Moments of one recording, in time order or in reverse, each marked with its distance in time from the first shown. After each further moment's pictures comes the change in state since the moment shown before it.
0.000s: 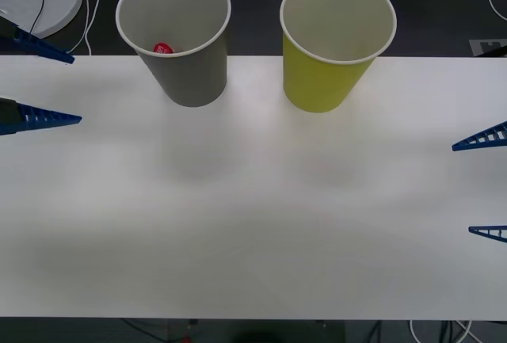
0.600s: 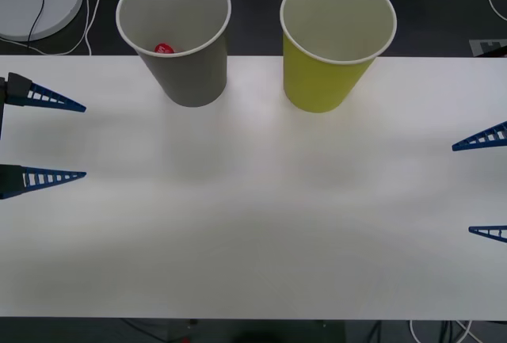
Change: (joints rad) right arm 0.000 0.000 0.000 0.000 0.000 0.000 0.000; left arm 0.268 -0.056 0.059 -0.034 0.130 0.042 -0.333
